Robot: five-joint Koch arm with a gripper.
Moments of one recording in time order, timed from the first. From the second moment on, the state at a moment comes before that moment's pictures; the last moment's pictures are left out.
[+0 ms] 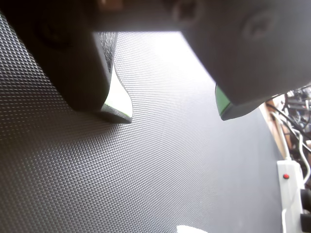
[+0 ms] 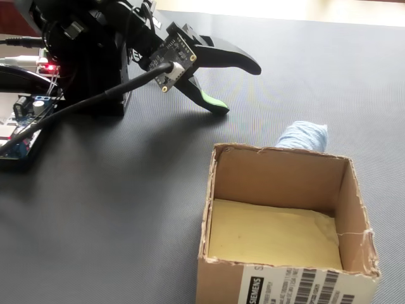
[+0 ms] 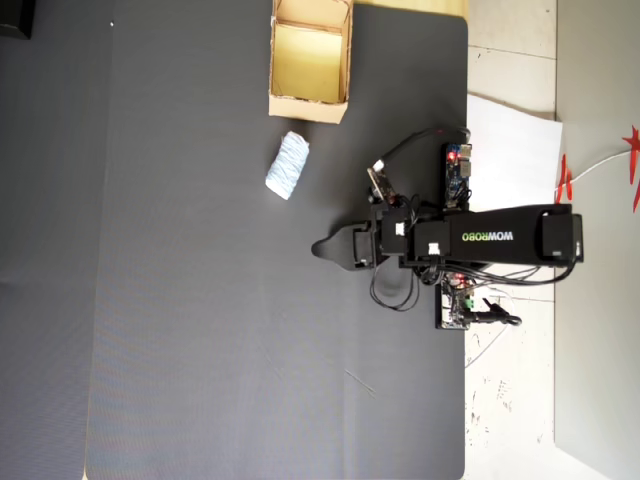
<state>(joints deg) 0.2 130.6 176.4 -5.8 105.8</state>
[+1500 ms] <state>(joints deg) 0.2 130.6 176.4 -5.8 105.8</state>
